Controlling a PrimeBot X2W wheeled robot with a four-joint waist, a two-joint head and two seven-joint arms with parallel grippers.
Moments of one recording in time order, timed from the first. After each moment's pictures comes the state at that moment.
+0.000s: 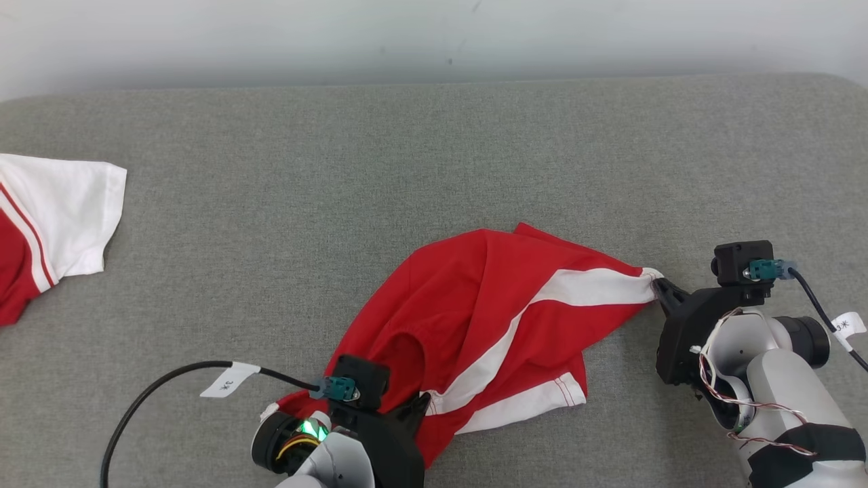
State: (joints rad) left arm -0.37 0.26 -0.73 0.17 -0.66 0.10 0.36; right arm -0.49 -0.21 0.08 0.56 0.28 0.13 0.35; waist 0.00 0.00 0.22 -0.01
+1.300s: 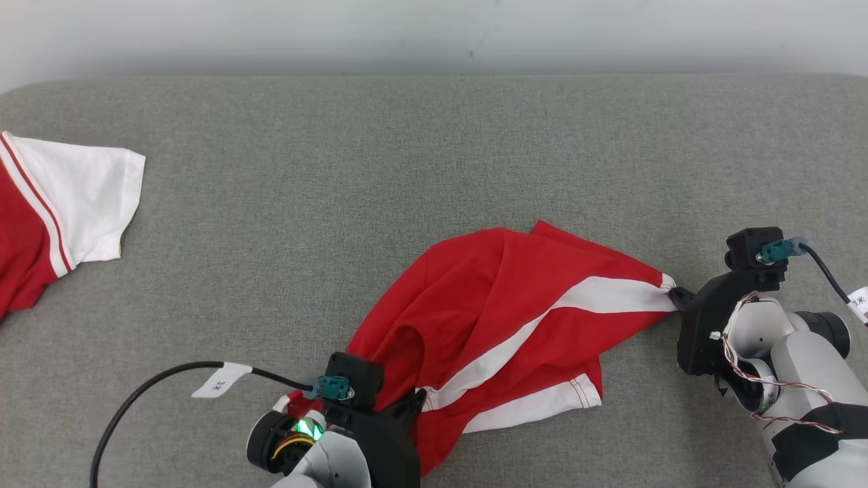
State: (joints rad) left arm -0.37 0.28 -0.74 0.15 -0.68 0.12 0.35; right arm -0.55 -0.29 0.12 0.63 0.36 0.13 0.50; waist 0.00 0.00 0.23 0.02
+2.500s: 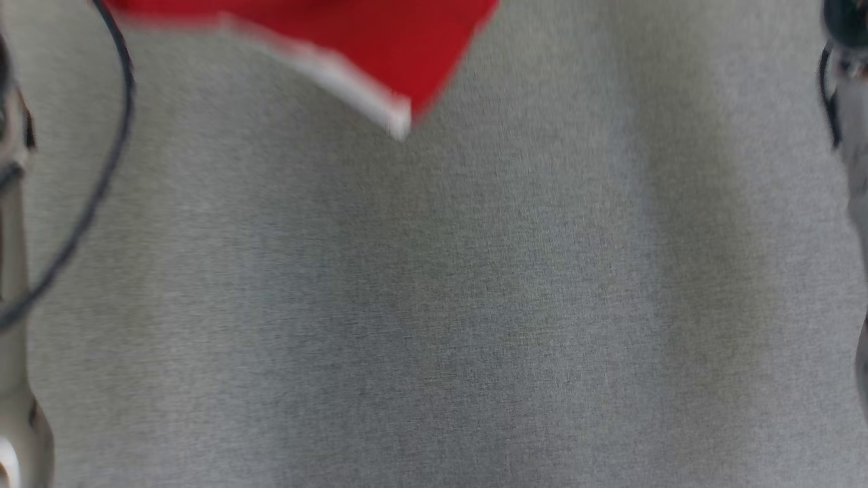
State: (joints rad) left arm -1.18 0.34 -0.16 0.12 -0.90 0.06 0.09; right arm -1.28 -0.30 0.24 0.47 0.53 0.13 -0.01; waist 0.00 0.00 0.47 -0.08
